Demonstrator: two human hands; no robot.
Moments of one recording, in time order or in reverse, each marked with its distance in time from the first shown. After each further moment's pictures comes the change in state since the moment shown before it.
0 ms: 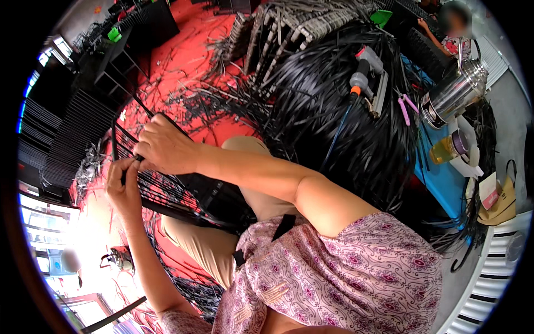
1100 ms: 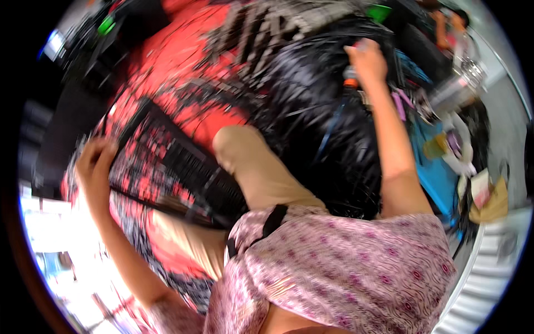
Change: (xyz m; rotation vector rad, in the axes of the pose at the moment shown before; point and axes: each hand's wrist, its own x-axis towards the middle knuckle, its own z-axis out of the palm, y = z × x) left_hand 0.041 -0.007 -0.037 -0.141 -0.193 -0.296; right_hand -0.137 0.166 -0.370 -0.977 -0.040 1.170
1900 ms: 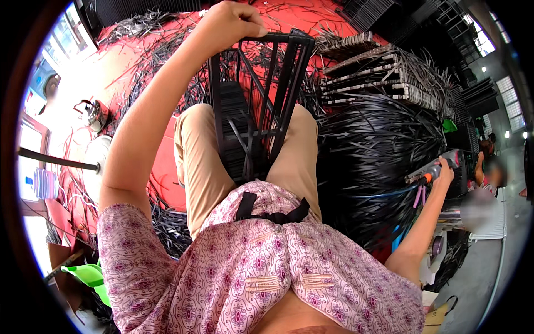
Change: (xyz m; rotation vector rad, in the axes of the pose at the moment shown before) left_hand 0.005 0.002 0.014 -0.044 -0.009 0.033; right_hand 0.093 0.165 -0.039 0.782 -0.163 0.387
